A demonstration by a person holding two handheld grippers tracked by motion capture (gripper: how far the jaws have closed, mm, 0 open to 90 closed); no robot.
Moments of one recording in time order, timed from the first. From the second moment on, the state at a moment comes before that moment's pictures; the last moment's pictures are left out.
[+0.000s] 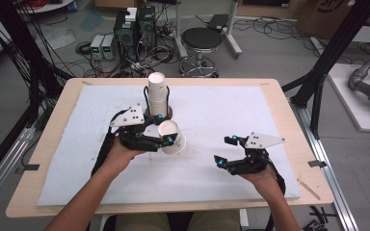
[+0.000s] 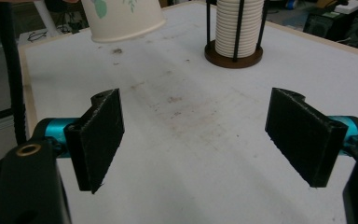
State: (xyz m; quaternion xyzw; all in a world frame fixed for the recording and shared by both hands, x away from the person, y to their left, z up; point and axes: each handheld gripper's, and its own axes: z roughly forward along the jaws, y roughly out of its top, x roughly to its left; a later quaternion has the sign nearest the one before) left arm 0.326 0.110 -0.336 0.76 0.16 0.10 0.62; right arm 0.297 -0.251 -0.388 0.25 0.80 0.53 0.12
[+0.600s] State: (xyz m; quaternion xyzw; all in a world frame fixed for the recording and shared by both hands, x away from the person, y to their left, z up) left arm 0.326 0.099 -0.341 0.78 0.15 0.08 0.61; right arm 0.313 -0.213 -0.382 0.18 0.82 0.54 0.08
